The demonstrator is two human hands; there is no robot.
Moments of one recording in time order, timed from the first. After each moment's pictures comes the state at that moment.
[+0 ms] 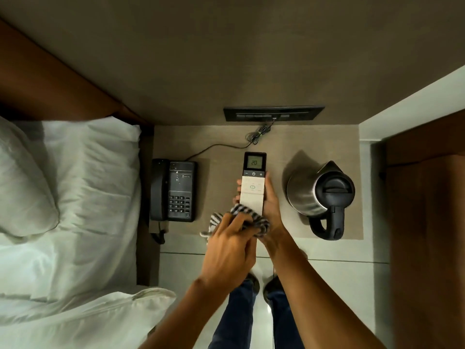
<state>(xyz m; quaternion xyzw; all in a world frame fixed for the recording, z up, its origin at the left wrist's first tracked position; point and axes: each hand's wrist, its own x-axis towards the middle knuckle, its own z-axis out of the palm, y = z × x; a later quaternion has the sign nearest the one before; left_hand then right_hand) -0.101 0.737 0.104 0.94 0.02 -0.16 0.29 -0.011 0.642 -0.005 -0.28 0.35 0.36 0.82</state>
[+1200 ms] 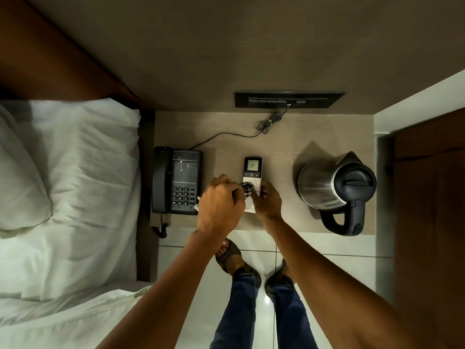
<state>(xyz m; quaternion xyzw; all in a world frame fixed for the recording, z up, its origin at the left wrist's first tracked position) -0.046 0.791 0.050 0.92 0.16 -0.14 0.34 -0.028 0.658 -0.076 -0.77 0.25 0.27 0.52</state>
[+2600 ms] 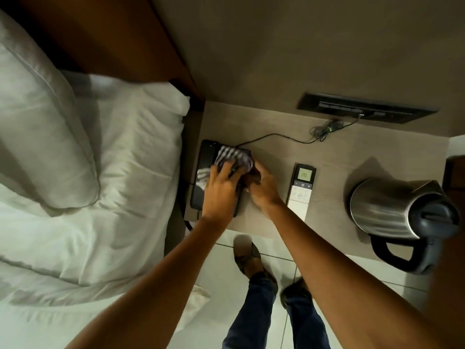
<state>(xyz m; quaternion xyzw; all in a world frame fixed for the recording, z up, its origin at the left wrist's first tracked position) -0.062 0.903 -0.024 0.95 0.16 -0.15 0.20 0.002 0.796 -0.055 -0.70 0.11 0.41 0.57</state>
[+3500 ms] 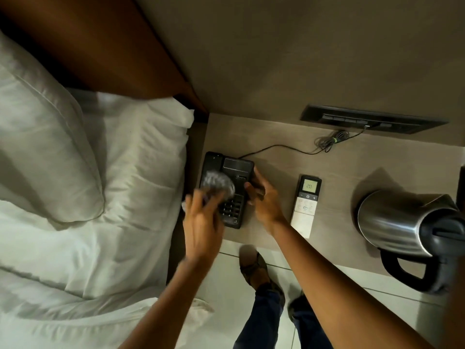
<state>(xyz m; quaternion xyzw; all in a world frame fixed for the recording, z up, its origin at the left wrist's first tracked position) -0.114 0.915 0.009 0.93 0.27 -0.05 0.26 -0.007 0.792 -0.077 -0.68 0.13 0.37 0.62</state>
